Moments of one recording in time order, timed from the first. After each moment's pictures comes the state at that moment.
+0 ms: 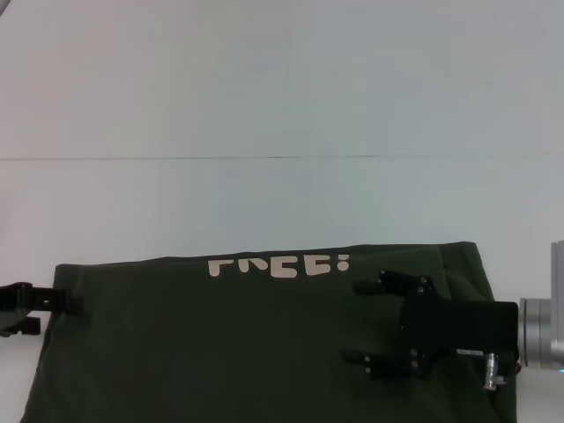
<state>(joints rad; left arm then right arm) -0.64 -1.94 0.37 0.76 2.68 1.50 -2.44 0.55 2.10 -0.83 -0.52 -1.94 -1.40 0.83</state>
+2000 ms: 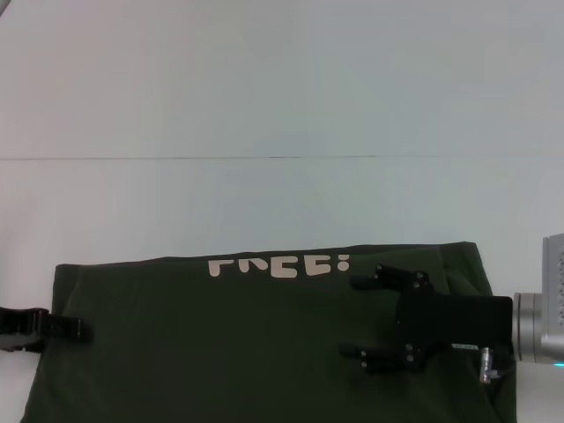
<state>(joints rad) -0.64 -1.98 0.50 0.75 2.72 1.41 -2.42 0.57 2.10 -0.84 -0.52 -1.94 -1.38 0.83</state>
